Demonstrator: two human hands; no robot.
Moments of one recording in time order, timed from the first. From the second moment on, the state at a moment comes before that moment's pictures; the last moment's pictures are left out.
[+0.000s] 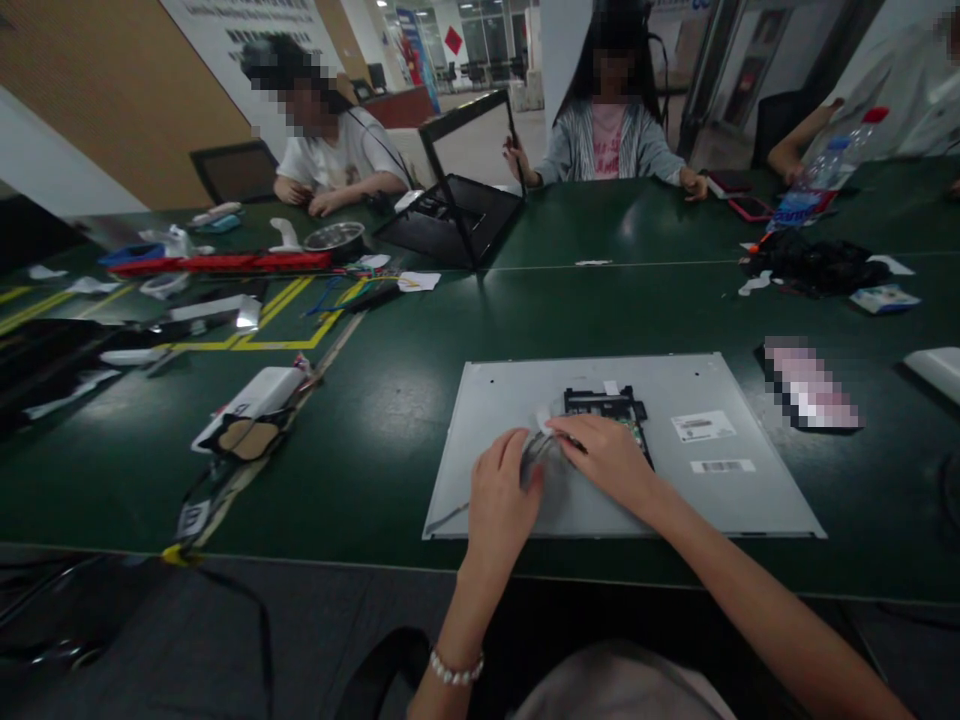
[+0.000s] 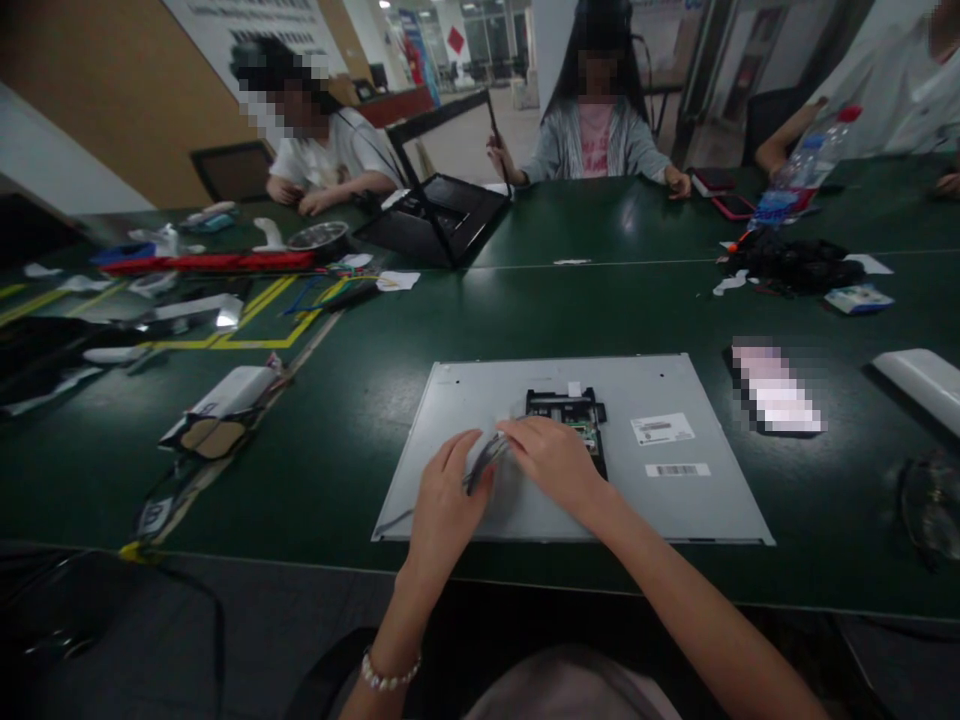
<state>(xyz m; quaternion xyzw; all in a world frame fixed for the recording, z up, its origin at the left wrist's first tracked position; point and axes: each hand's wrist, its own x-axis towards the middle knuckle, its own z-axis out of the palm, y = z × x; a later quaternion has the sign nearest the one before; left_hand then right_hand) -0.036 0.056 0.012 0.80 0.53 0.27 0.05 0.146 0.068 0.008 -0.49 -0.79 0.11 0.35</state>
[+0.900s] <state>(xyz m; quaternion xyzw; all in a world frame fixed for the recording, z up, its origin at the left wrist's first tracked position) -0.041 0.051 -0.008 0.84 0.48 0.25 0.01 0.140 0.057 0.002 -0.36 -0.89 0.01 0.28</state>
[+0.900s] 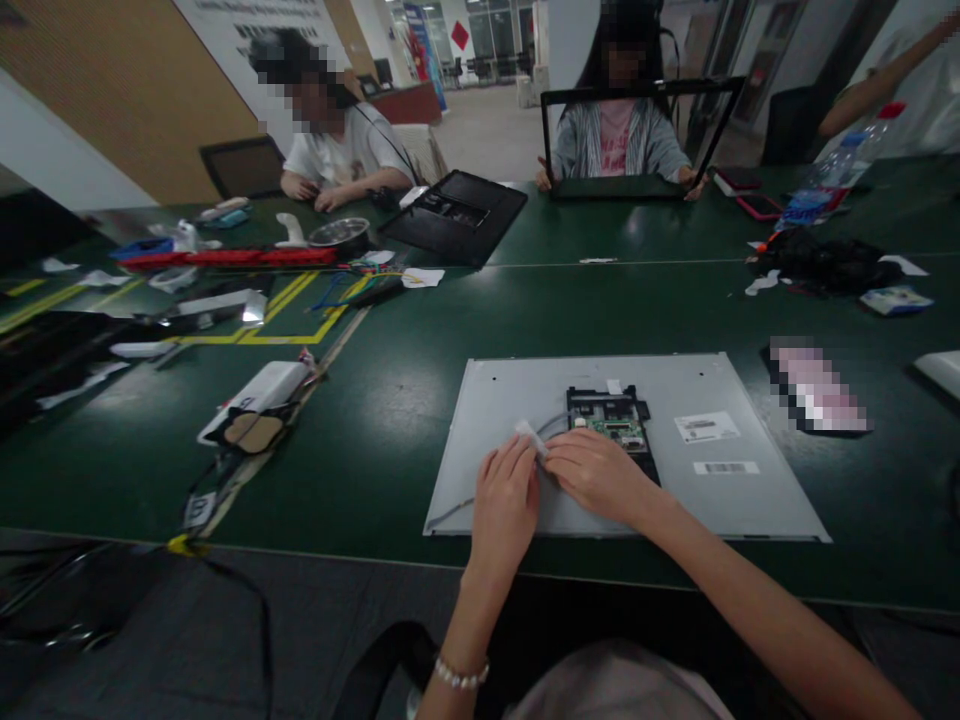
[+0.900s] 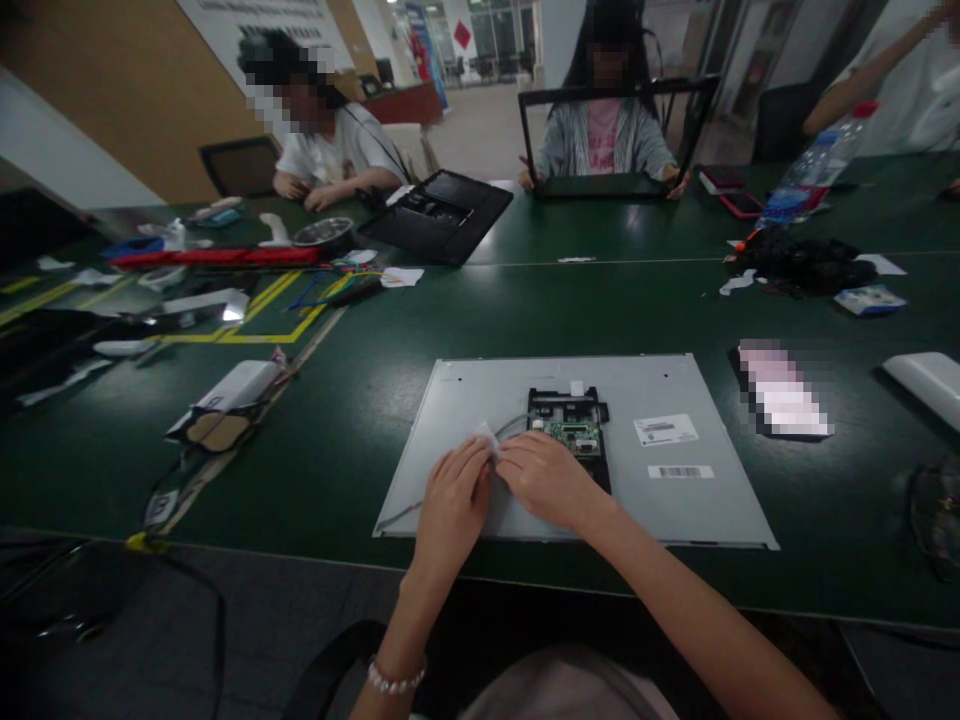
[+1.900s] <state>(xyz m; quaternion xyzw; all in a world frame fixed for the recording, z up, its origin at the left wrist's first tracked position) -0.018 0.061 0.001 0.78 0.58 0.20 0.06 0.113 -0.028 0.007 -0.53 -0.84 0.06 0.14</state>
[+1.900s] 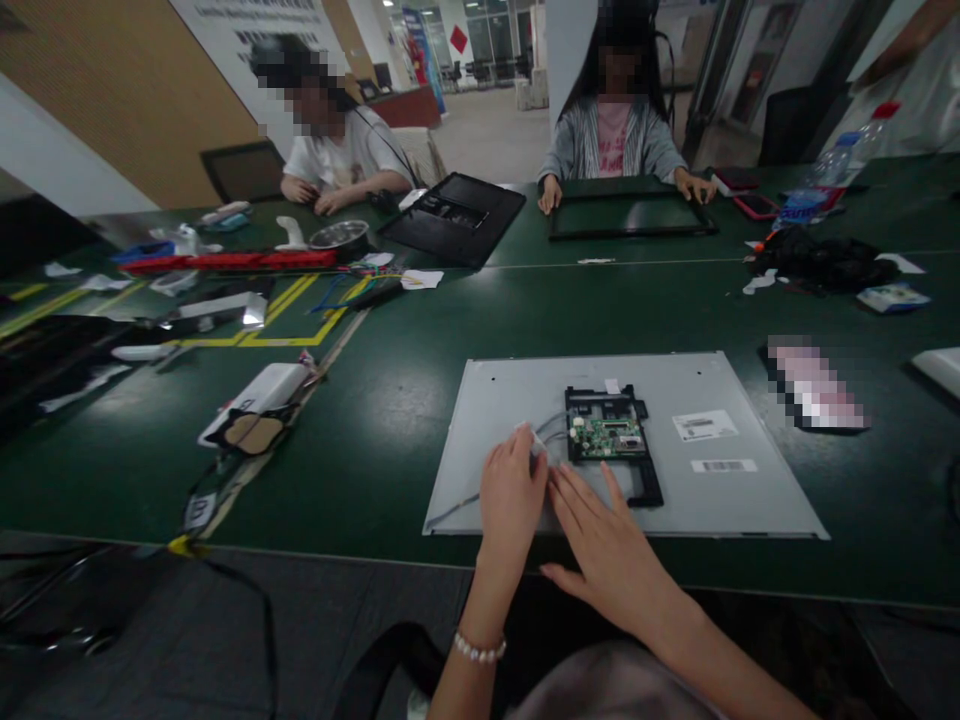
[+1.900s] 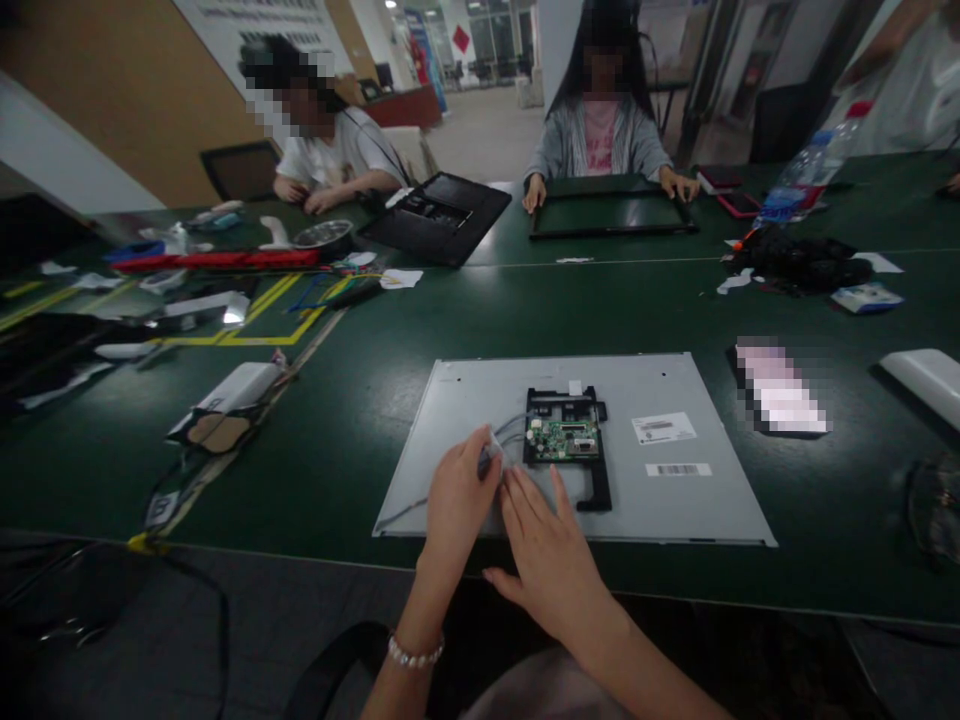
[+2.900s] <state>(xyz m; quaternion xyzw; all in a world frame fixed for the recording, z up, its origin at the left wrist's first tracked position) -0.020 0.053 -0.006 0.74 0.54 0.39 0.07 0.340 -0.056 -0.029 -0.81 -0.43 0.17 0.38</state>
